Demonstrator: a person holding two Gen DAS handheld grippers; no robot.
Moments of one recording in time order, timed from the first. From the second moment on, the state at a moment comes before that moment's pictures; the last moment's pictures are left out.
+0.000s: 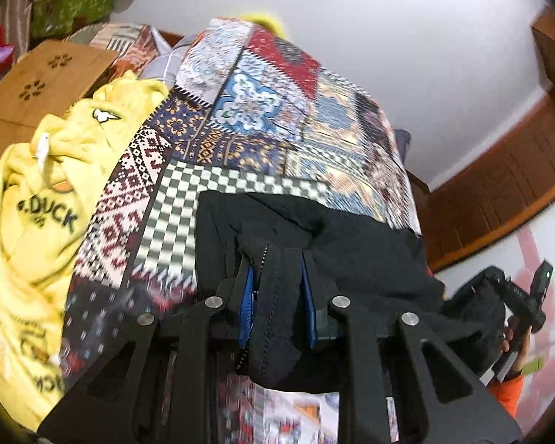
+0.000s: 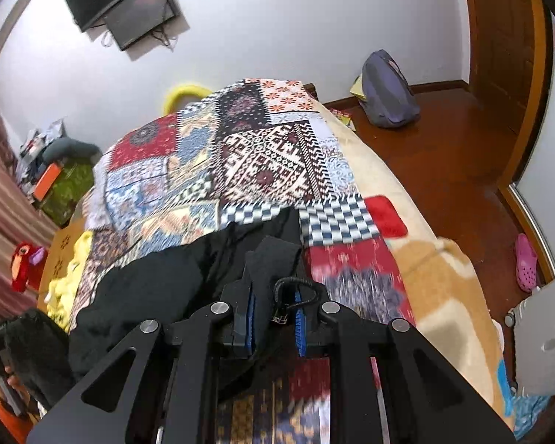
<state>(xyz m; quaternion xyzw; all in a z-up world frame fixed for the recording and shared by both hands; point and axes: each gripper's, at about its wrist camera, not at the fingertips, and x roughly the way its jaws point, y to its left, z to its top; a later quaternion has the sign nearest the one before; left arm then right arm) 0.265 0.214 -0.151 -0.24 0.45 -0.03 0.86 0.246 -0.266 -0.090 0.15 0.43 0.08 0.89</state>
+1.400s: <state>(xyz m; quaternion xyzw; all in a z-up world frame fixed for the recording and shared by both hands) 0.293 0.164 -0.140 -0.04 0.46 -0.02 0.89 0.244 -0.218 -0.060 0.08 0.42 0.13 0.89</state>
